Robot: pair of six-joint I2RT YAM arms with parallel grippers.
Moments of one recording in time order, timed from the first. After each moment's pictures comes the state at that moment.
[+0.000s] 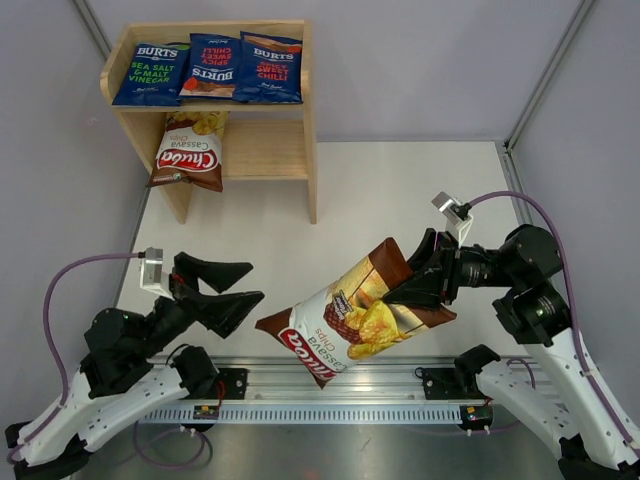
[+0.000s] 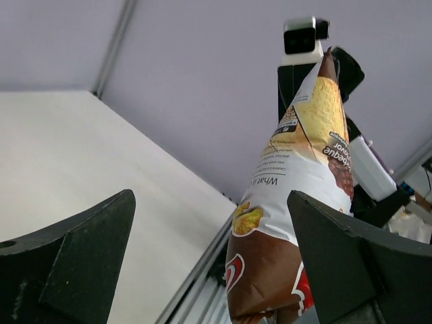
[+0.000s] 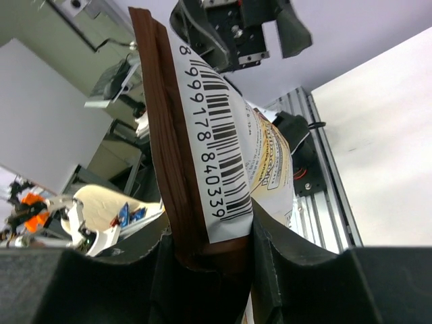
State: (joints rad) left arm -0.96 0.20 0.68 -0.18 0.05 -0.57; right arm 0.48 0.68 0.96 -0.10 -1.11 0.80
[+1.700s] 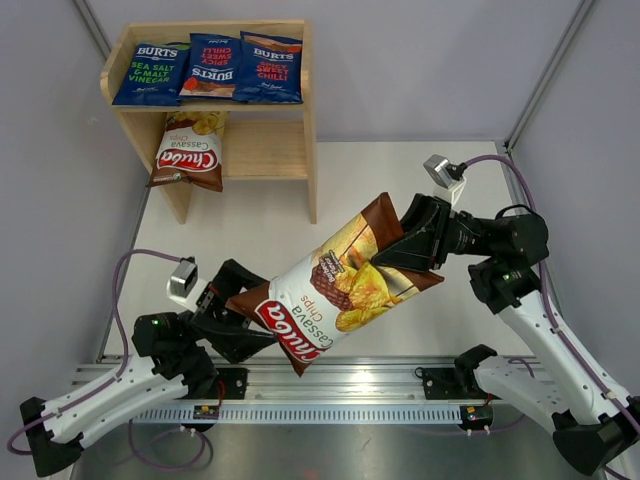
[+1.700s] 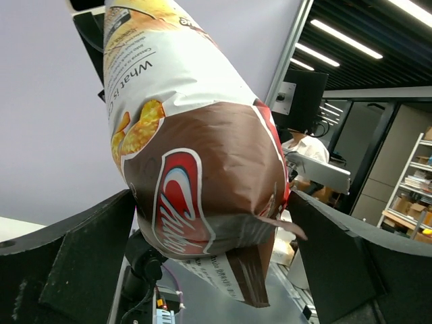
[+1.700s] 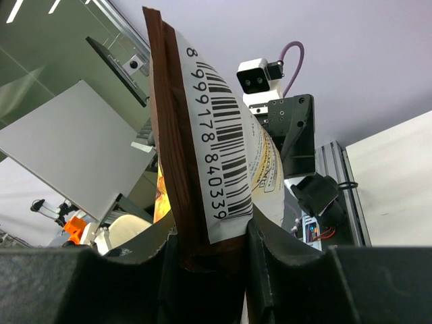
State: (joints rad) left arm -0.96 0.34 0.29 0.80 0.43 -0.81; right arm 0.48 0.88 0.96 0.52 -1.07 1.22
